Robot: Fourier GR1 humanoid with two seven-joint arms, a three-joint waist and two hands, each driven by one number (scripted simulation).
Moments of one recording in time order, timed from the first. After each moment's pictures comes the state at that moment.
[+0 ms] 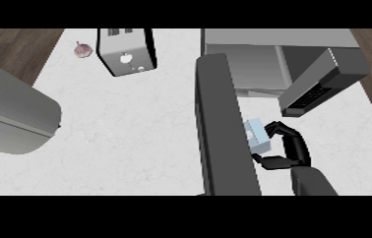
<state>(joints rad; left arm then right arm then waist) 0.85 0.02 0.29 -2.34 0.49 -0.55 -0.17 -0.40 -0.15 -0.27 -0.36 0.16 0.10 -1.04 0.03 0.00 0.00</state>
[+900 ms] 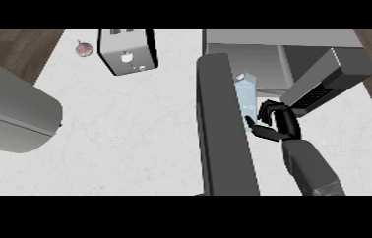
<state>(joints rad) 0.86 0.03 0.29 -2.34 0.53 -0.57 -0.14 -0.60 -0.15 -0.27 -0.27 0.18 0.06 -1.02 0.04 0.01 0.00</state>
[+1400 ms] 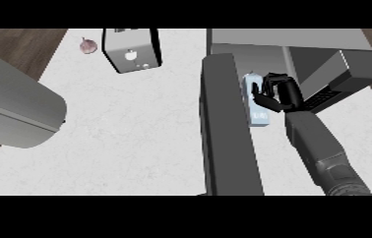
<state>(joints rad) 0.82 0.05 0.31 -2.32 0.56 -0.57 -0.13 -0.80 -0.21 -0.30 -0.20 0.18 0.01 -0.92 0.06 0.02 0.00</state>
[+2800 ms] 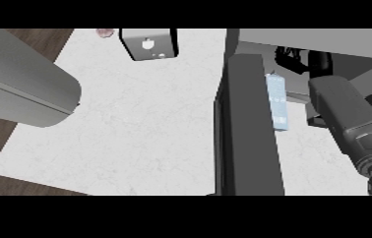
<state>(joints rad) 0.62 0.14 0.32 -2.30 0.62 -0.53 -0.09 -1.02 -0.37 -0.30 -0.11 0.26 -0.30 -0.72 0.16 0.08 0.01</state>
